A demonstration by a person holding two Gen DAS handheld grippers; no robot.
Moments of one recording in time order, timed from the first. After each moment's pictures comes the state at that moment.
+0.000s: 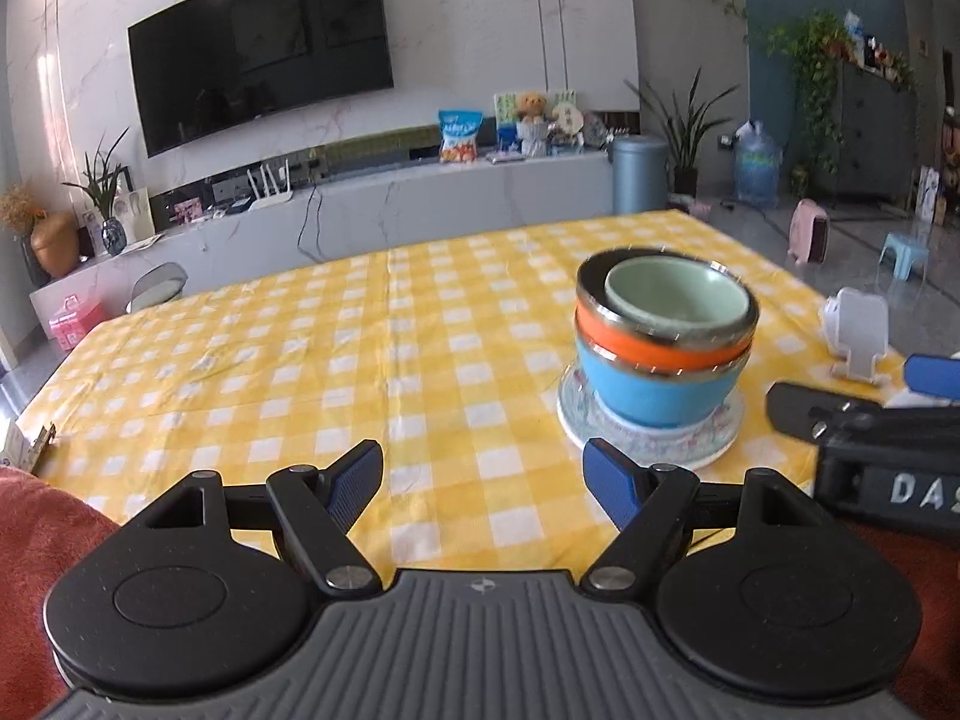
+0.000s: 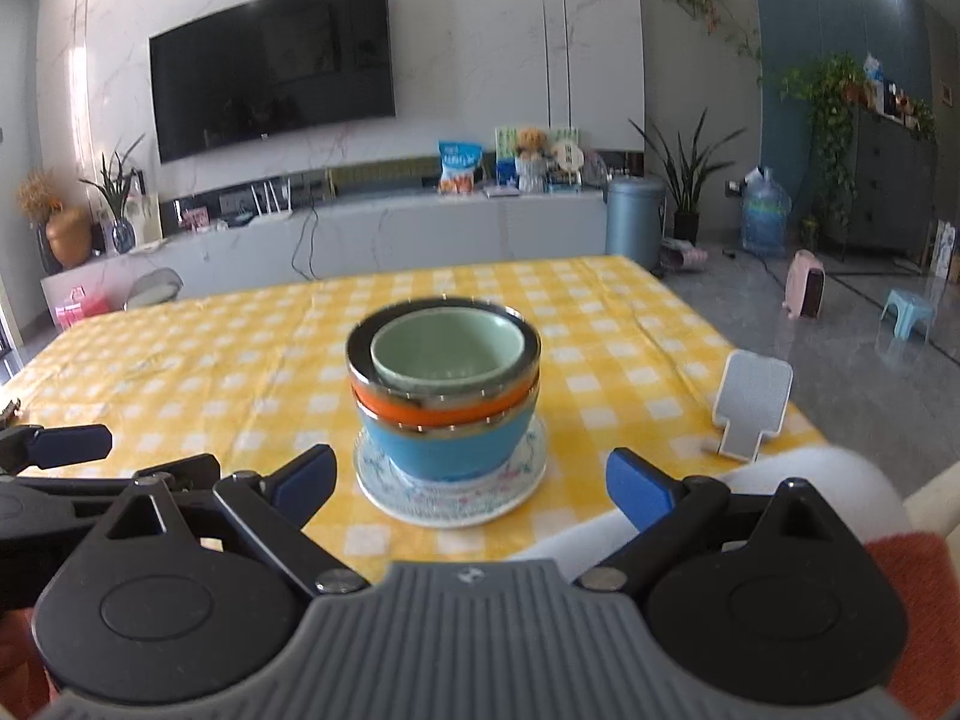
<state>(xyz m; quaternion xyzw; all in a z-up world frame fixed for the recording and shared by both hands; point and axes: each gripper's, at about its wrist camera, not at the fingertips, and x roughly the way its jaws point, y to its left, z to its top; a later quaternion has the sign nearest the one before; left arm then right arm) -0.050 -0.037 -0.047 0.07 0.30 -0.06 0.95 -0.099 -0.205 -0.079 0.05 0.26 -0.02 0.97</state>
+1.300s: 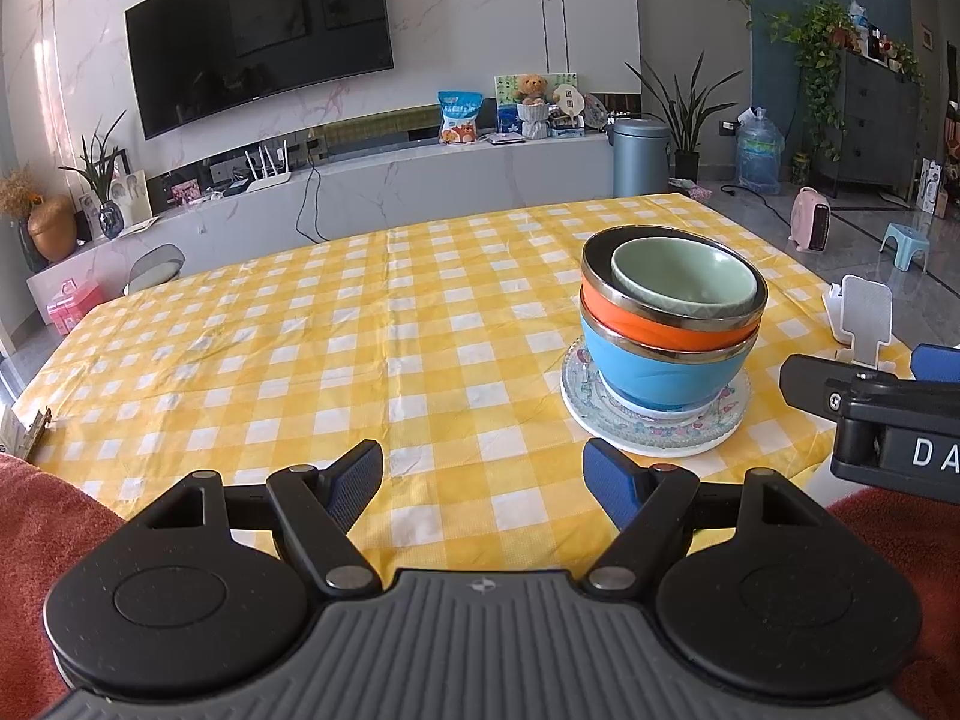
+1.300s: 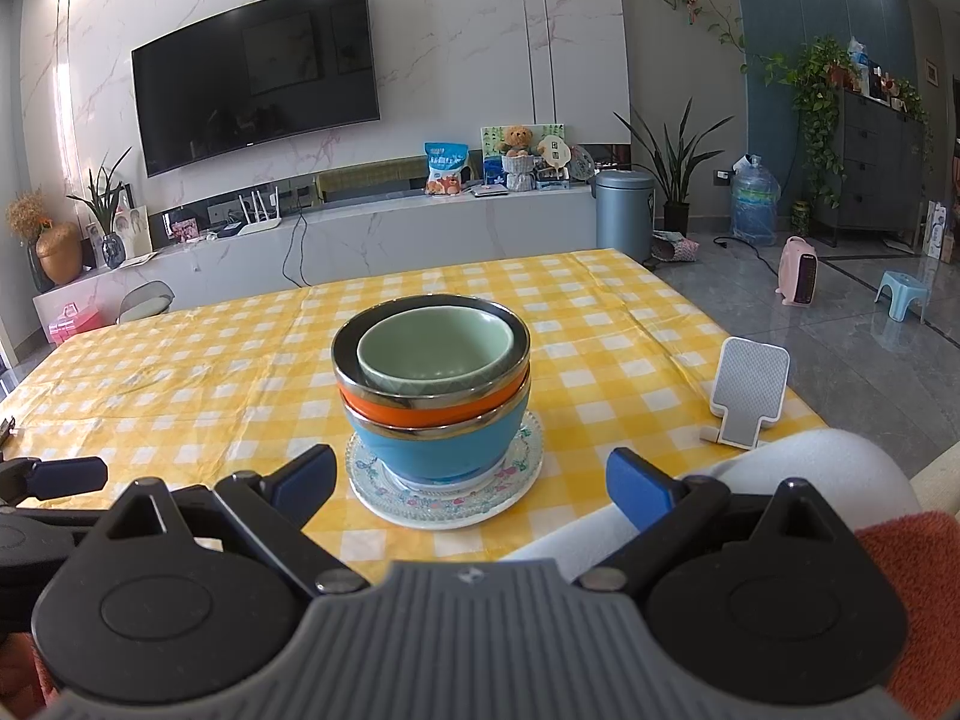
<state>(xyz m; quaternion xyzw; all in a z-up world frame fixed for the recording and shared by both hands) -0.051 -0.036 -0.047 0.07 0.31 -0.06 0.95 -0.103 -0.206 -0.084 0.07 0.25 -0.03 0.97</state>
